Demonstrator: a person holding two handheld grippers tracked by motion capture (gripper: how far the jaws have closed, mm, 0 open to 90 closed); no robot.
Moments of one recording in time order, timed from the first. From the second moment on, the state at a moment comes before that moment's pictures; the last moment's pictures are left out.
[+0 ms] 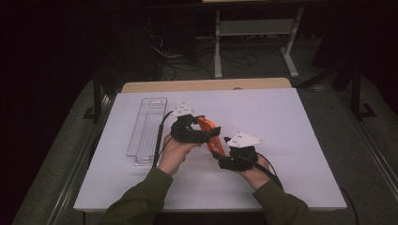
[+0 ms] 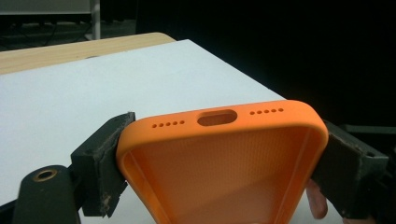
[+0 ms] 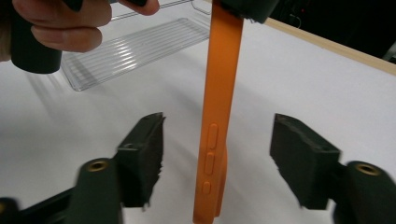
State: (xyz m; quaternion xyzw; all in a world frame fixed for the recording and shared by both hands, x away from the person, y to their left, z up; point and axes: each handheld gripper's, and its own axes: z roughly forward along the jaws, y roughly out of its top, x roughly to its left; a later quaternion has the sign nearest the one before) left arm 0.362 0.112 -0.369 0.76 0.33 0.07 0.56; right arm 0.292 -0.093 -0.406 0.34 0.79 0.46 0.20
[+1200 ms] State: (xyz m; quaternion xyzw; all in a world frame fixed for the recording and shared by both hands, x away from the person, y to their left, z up) left arm 0.361 0.124 -0.360 0.75 0.34 0.07 0.57; right arm 0.308 -0.144 -0.409 0.36 0.81 0.43 0.17
